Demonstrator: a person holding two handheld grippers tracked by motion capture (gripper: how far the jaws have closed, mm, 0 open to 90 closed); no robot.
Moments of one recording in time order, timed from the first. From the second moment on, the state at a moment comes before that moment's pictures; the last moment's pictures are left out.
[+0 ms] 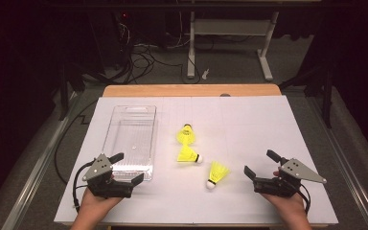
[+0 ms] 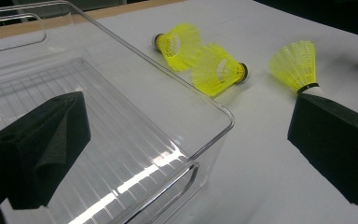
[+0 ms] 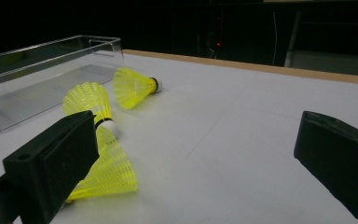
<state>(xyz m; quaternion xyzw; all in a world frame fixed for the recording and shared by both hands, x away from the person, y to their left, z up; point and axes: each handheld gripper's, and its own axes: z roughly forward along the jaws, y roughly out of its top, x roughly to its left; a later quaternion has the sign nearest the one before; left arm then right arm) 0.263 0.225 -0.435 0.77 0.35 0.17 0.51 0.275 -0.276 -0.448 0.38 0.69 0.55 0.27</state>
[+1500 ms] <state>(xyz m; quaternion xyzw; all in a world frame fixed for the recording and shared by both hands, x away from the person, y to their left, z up) 0.264 0.231 -0.434 0.76 0.36 0.17 0.51 0.276 -0.274 -0.454 0.39 0.70 0.55 0.26</state>
